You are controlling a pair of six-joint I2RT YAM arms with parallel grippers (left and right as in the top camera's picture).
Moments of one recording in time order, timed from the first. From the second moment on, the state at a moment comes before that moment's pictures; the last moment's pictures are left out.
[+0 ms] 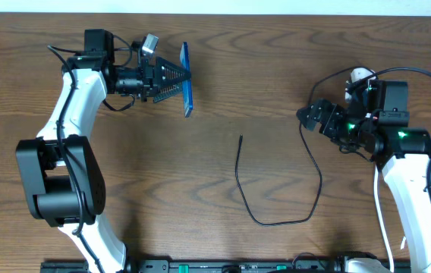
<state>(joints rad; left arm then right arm) 0.06 1.96 1.51 -0.81 1.34 -0.14 -0.01 1.31 1.04 -0.74 -0.43 0.50</state>
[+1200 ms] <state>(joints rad) 0.07 1.96 1.51 -0.80 1.35 -0.14 0.36 1.71 1.23 -0.82 -0.23 0.60</state>
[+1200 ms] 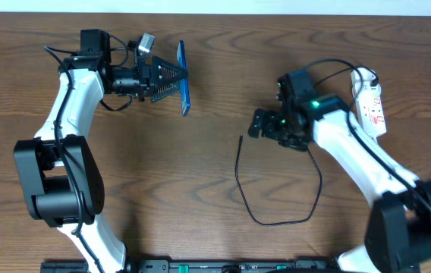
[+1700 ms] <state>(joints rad) 0.07 1.96 1.51 -0.80 1.35 -0.14 0.42 1.99 1.48 -0.99 -0.16 0.50</state>
